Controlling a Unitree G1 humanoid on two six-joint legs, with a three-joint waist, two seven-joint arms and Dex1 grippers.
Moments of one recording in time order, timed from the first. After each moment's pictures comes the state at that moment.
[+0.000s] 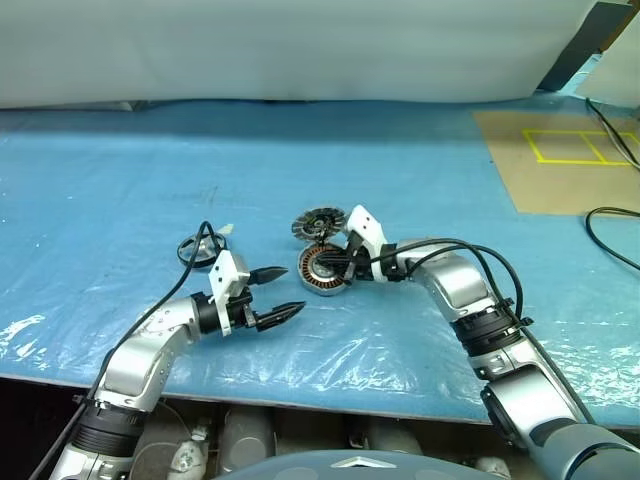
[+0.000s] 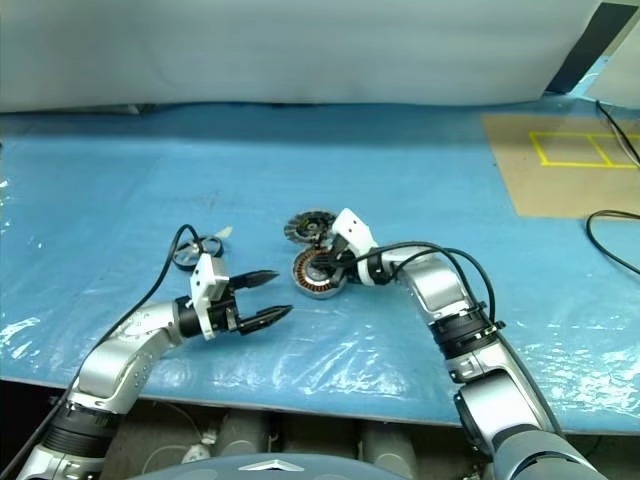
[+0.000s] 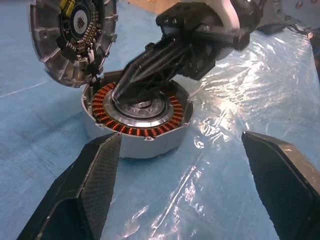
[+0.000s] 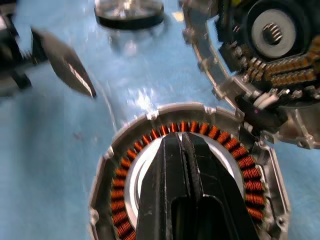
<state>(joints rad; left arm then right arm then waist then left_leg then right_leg) -0.06 0.46 -0.09 -0.15 -0.44 0.24 -0.96 -0.60 -0.32 0.21 0.14 0.29 0.70 0.94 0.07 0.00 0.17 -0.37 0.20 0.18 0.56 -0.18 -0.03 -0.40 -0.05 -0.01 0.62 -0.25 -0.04</state>
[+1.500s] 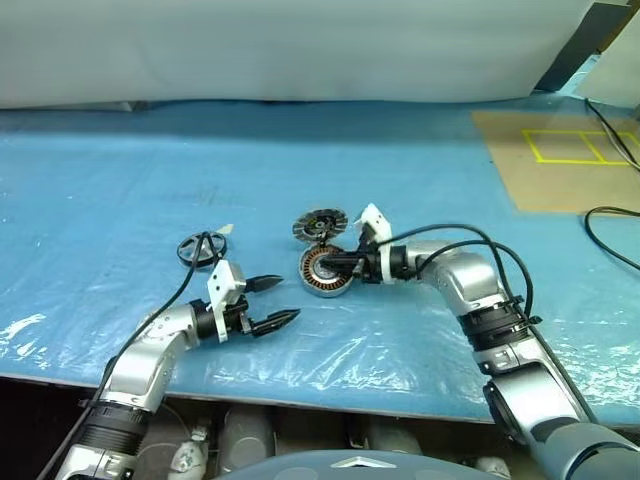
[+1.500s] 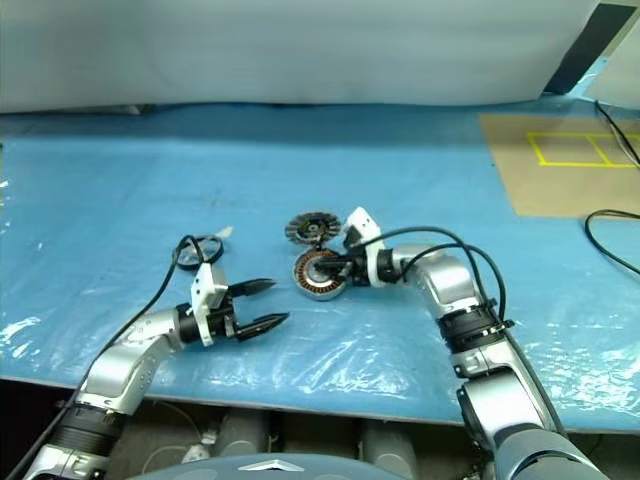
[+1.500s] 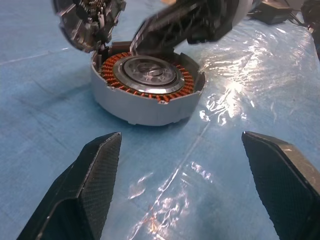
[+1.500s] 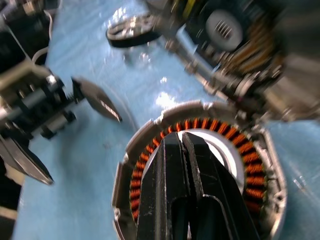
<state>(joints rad) -0.06 0.45 -0.09 0.02 -0.40 0.13 -1.03 -0.62 -0.36 0.13 0.18 0.43 0.84 0.98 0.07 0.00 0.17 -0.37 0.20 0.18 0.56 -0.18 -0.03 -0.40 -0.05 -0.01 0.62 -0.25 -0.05</state>
